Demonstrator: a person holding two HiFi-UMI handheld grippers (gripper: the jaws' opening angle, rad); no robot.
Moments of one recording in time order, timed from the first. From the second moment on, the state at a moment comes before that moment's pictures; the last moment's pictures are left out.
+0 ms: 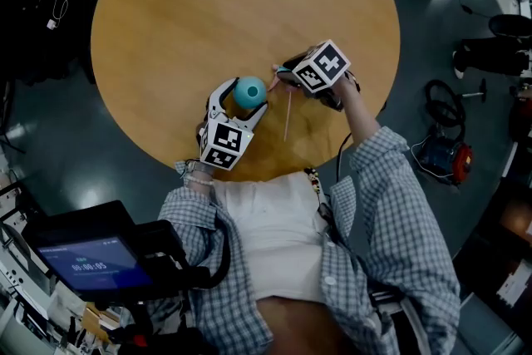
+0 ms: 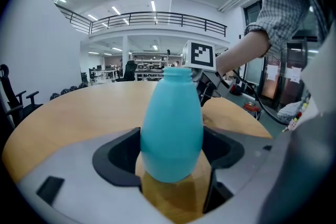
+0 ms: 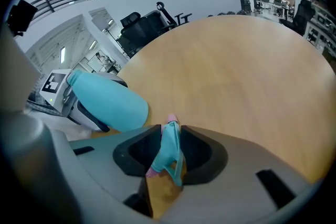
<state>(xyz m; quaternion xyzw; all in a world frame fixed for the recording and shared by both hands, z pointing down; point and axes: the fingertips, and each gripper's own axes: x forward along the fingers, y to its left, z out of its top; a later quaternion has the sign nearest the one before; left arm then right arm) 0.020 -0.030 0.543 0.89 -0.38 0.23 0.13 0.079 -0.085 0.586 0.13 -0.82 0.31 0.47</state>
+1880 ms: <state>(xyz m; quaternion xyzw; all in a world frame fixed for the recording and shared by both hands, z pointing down) 0.021 -0.048 0.557 0.89 -0.37 0.22 0.14 -0.013 -0.091 0.305 0.26 -0.90 -0.23 0.25</state>
